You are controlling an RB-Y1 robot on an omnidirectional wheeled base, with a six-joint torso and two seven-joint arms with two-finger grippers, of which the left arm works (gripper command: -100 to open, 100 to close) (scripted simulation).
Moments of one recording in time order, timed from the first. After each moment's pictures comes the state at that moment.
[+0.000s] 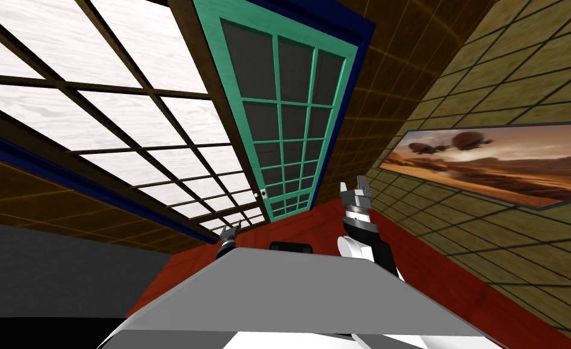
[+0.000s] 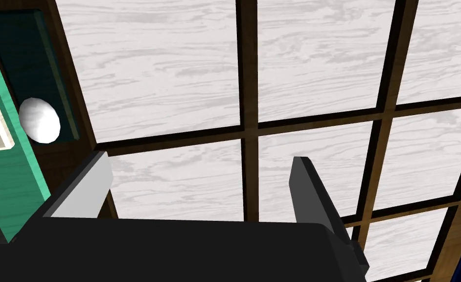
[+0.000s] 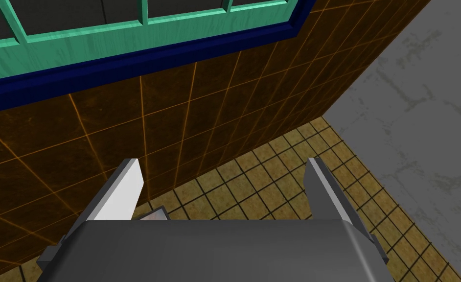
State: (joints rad) arm 0.15 0.08 0.65 -0.78 -0.20 -0.74 -1.38
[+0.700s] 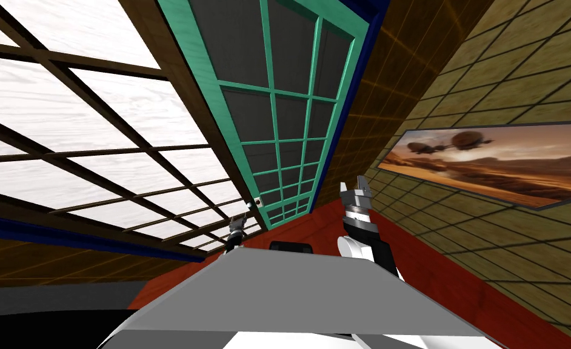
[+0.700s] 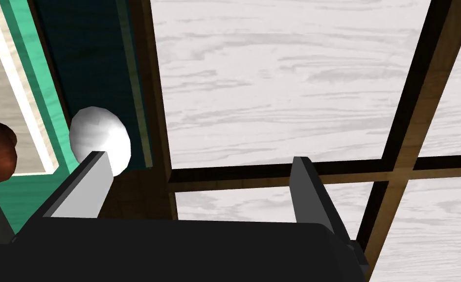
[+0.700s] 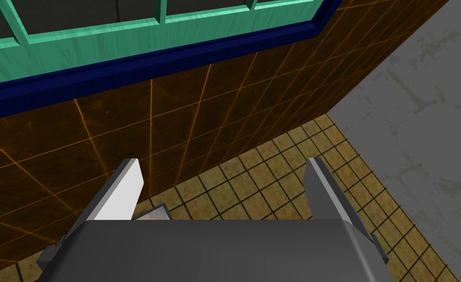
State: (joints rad) arm 0.05 0.07 0.61 -0.77 -0.21 -0.76 -1.37
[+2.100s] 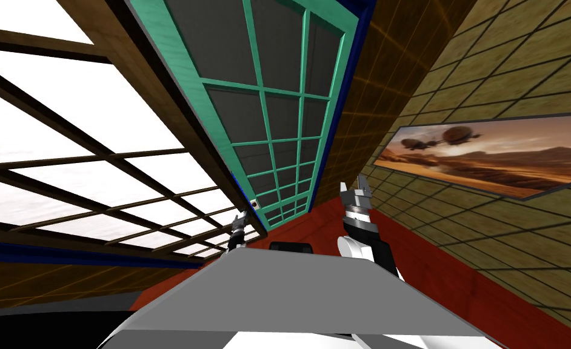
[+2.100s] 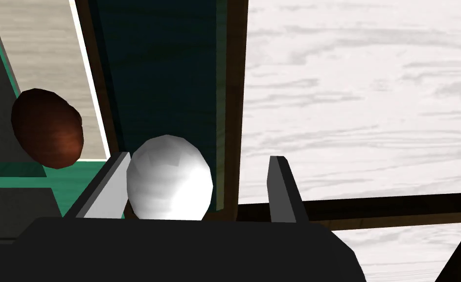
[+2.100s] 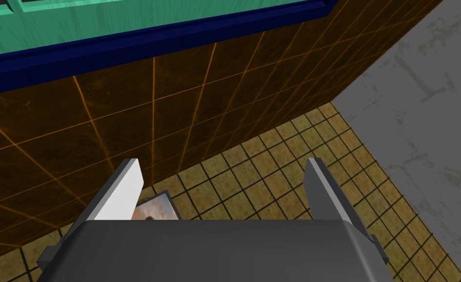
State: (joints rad) arm 0.07 0.04 0.58 -0.84 -0.21 -0.73 -1.34
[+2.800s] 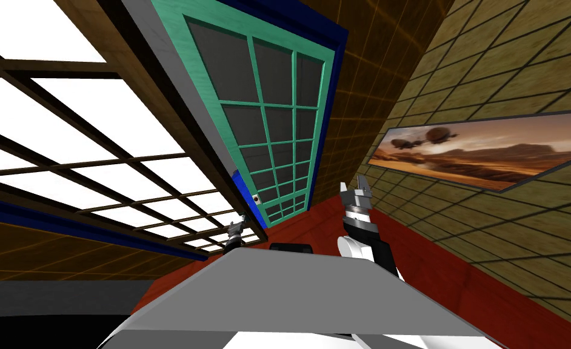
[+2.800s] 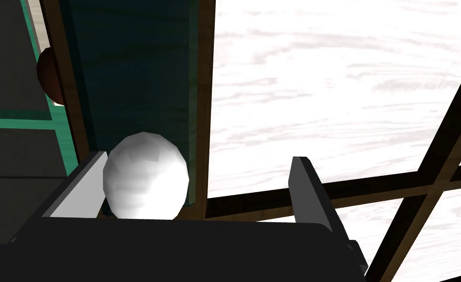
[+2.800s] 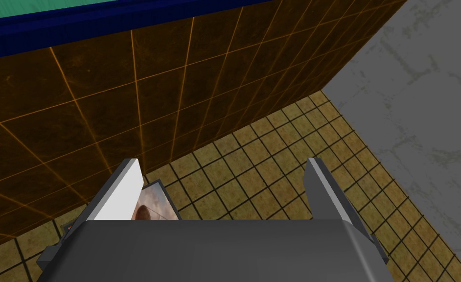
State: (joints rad) arm 0.11 0.06 0.59 -0.79 -0.19 -0.76 -1.27
